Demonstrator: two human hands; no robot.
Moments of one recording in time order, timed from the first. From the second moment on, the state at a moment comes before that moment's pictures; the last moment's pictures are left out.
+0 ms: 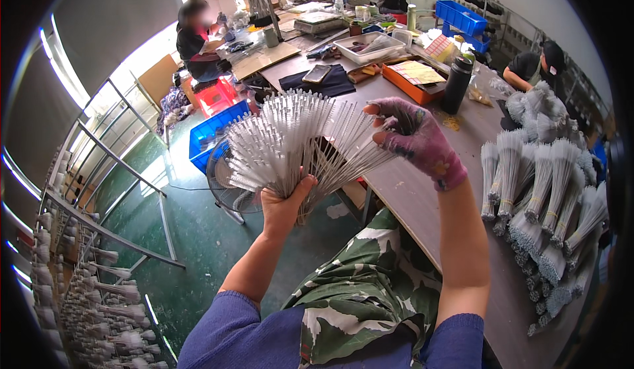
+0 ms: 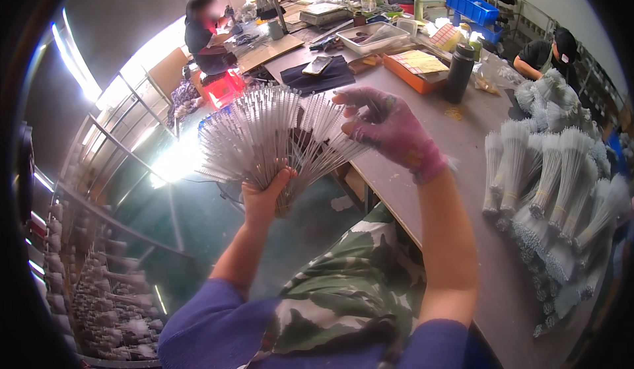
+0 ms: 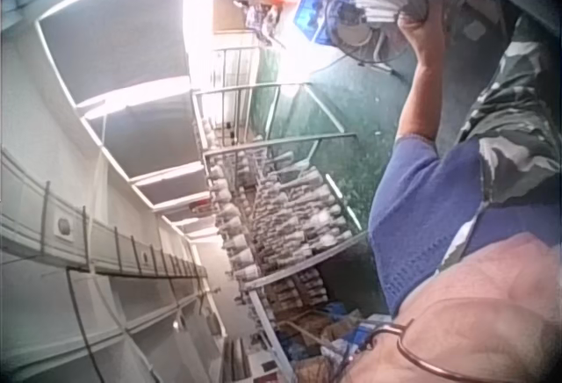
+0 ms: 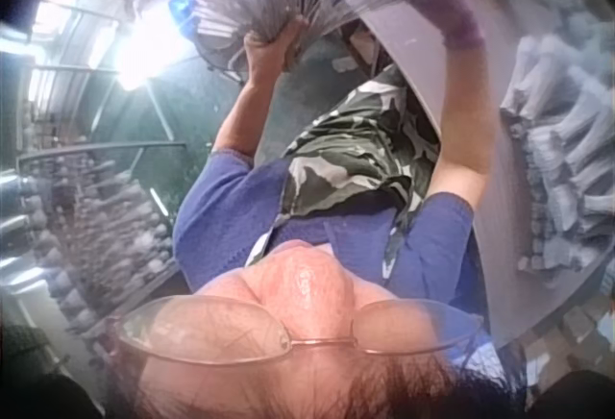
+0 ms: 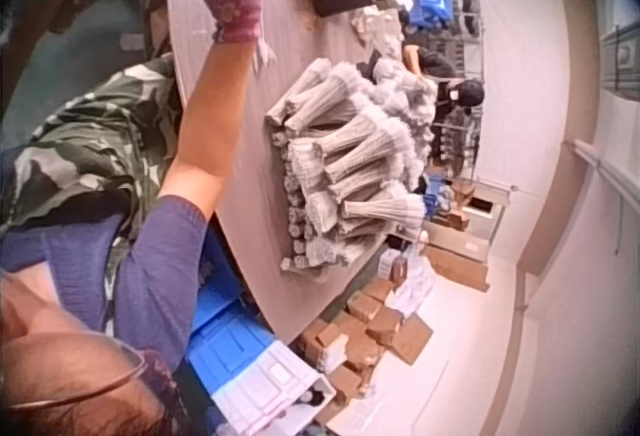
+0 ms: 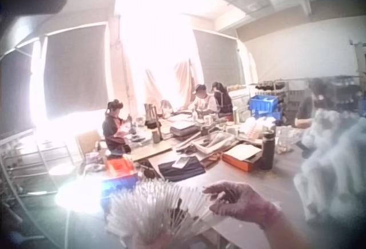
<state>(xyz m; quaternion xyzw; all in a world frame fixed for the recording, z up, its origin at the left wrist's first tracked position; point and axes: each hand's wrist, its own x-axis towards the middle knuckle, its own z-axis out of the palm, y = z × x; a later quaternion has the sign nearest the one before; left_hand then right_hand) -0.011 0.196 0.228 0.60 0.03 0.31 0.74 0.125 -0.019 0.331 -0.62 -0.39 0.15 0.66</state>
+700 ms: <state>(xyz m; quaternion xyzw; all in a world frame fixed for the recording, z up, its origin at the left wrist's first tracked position) -0.012 0.196 0.227 0.60 0.04 0.32 0.74 0.117 -0.032 0.306 -0.61 -0.39 0.07 0.69</state>
